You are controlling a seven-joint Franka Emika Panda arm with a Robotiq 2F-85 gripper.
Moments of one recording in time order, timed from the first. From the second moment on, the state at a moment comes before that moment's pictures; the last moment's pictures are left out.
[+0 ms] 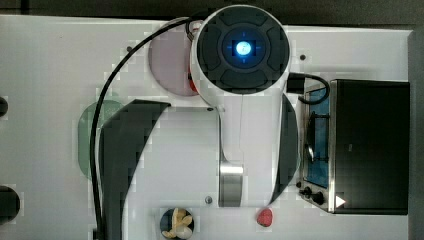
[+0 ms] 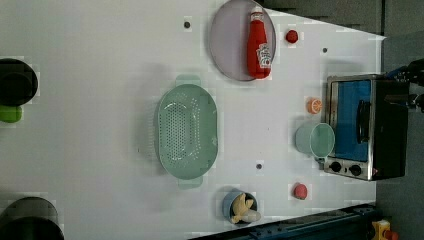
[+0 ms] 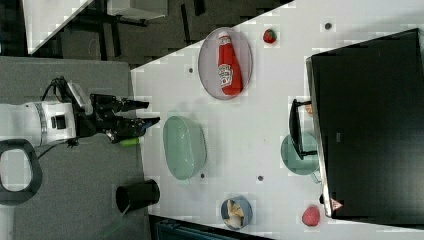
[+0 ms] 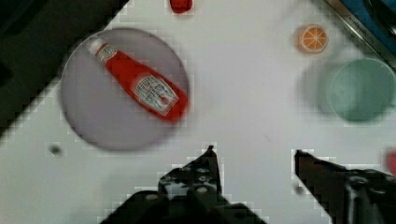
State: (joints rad) arm -0.01 -0.03 0.00 -1.80 -0.01 0.20 0.06
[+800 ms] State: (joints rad) arm -0.02 -0.64 0.08 -2.01 0.01 0.06 0.06
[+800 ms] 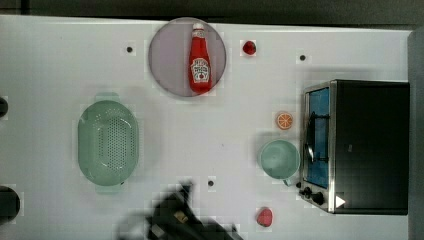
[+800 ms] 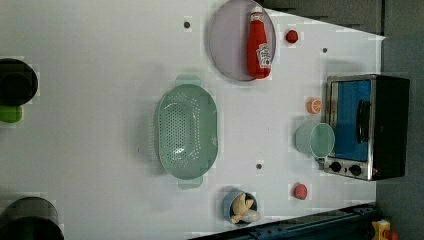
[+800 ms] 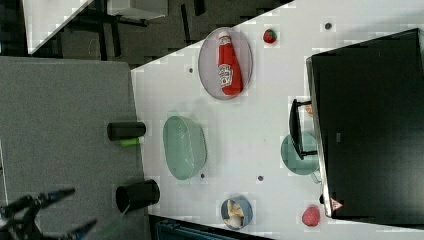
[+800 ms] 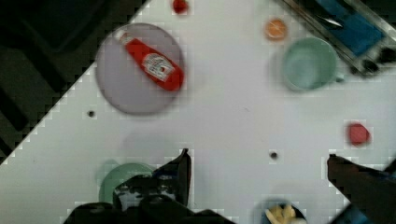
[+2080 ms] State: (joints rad) arm 0.06 0.27 0.61 -2.21 -0.04 0.78 1.06
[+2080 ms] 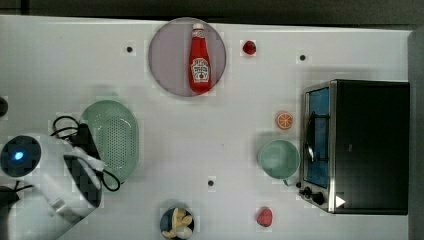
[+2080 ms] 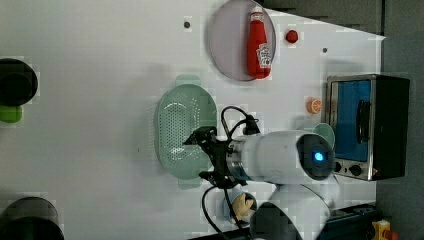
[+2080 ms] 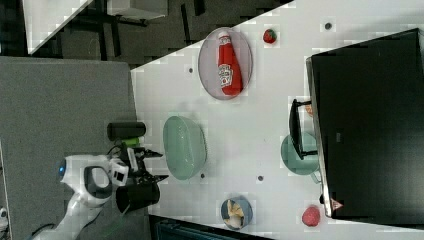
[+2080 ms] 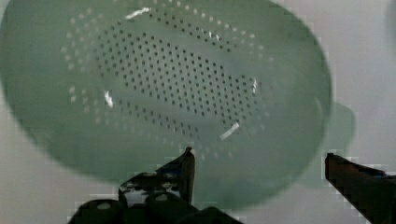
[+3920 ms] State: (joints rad) arm 0.05 0.52 0.39 -2.24 -0.18 1.07 1.34
